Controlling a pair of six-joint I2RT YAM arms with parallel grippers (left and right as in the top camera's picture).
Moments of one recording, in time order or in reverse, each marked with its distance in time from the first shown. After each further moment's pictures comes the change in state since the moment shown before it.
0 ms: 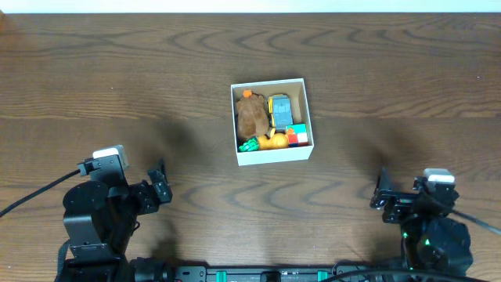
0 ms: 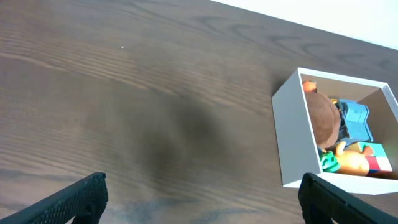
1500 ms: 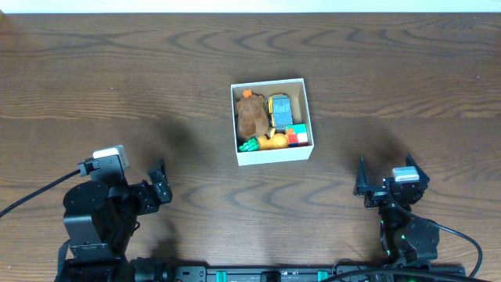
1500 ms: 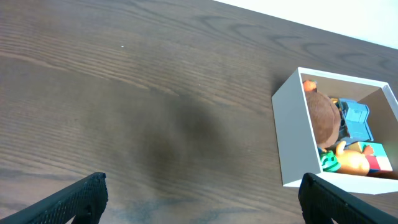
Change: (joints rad) left arm 0.000 0.000 0.000 -0.001 0.000 0.000; right arm -0.059 -0.126 -0.456 0.558 -0.161 -0.190
